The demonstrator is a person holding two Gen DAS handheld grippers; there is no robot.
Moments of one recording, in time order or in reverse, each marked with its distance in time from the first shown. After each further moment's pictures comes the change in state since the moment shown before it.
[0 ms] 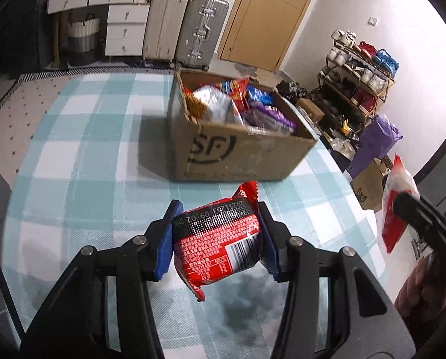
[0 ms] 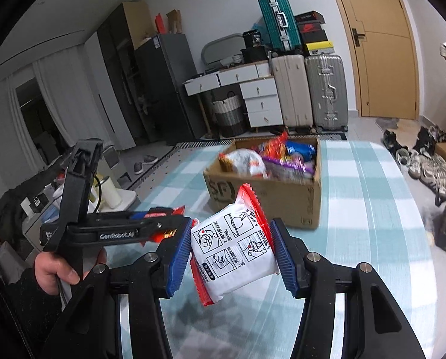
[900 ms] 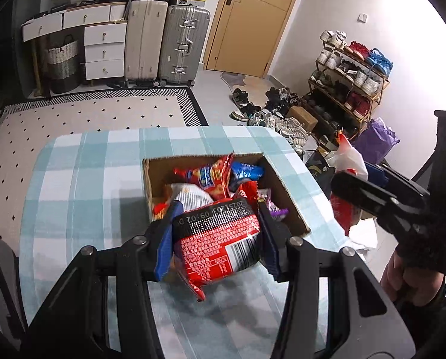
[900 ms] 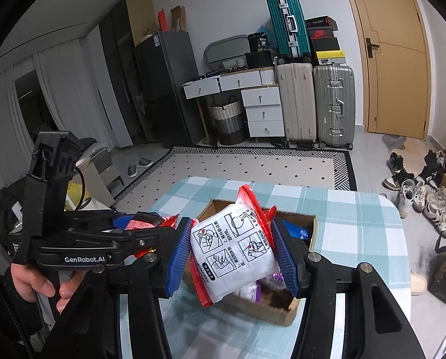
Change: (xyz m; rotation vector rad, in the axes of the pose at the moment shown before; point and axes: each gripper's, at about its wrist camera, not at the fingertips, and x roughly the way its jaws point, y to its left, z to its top) left arm 0.034 -0.033 0.149 0.085 -0.002 -0.022; right arm 0.090 -0.049 0.140 -0.051 0.023 -0.009
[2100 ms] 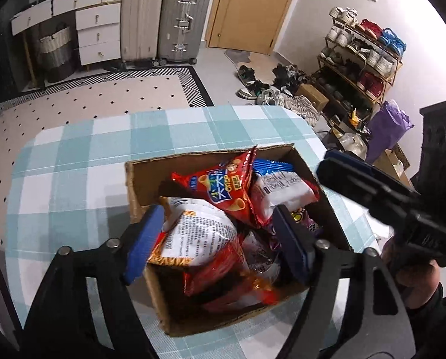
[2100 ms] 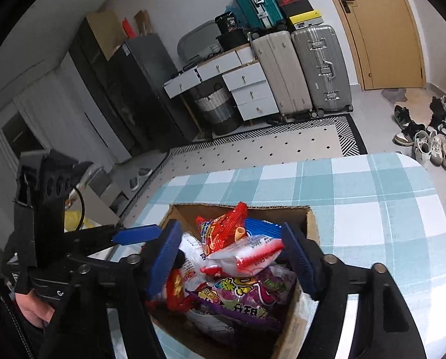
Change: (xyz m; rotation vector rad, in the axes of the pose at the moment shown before) left arm 0.104 0.019 0.019 0.018 0.107 0.030; right arm 0.102 -0.090 -0.012 0.228 0.037 0.051
